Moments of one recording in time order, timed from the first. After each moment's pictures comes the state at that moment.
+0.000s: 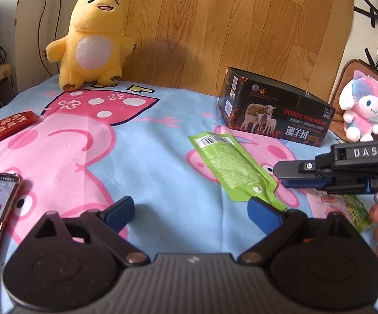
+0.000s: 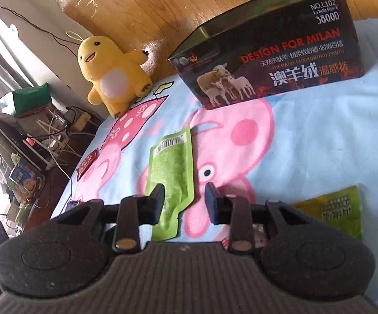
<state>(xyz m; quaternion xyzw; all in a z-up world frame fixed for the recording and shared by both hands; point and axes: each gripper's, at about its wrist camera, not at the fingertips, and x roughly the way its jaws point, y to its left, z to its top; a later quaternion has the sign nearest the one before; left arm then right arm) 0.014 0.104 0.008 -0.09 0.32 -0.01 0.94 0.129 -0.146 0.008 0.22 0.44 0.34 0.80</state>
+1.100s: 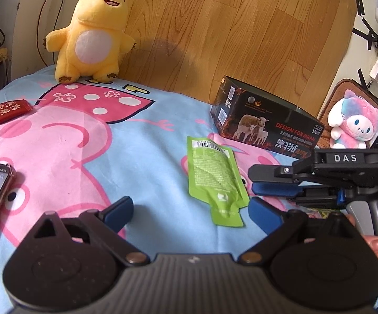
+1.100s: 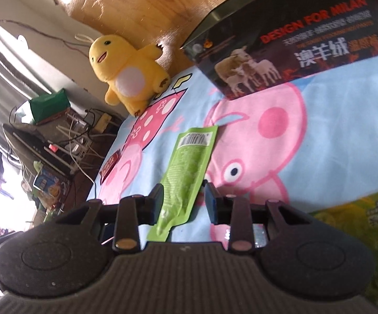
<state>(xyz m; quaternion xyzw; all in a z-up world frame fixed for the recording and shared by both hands) 0.012 0.118 0.008 -0.14 0.31 -0.04 0.94 0.137 -0.133 0.000 0.28 0.45 0.37 0.76</state>
